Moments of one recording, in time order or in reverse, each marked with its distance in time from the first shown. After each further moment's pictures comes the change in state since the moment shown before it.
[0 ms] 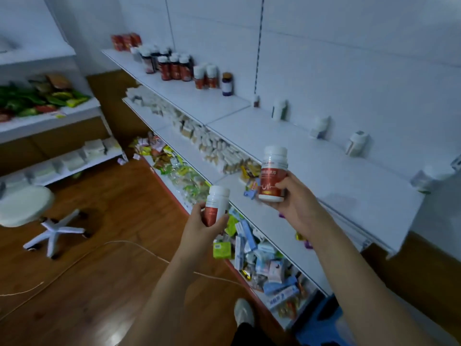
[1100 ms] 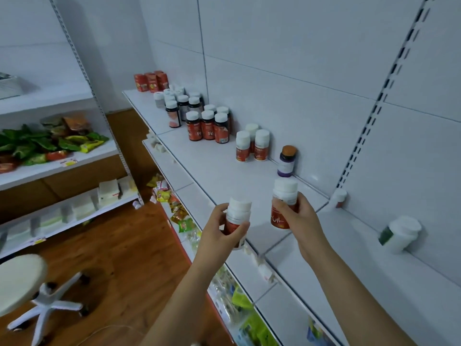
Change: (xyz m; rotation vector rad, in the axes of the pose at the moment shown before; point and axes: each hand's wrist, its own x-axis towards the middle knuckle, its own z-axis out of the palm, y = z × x) left_hand 0.476 0.092 -0.103 0.058 0.047 0.170; right_hand 0.496 -0.024 0.081 -0.488 0.291 -0.171
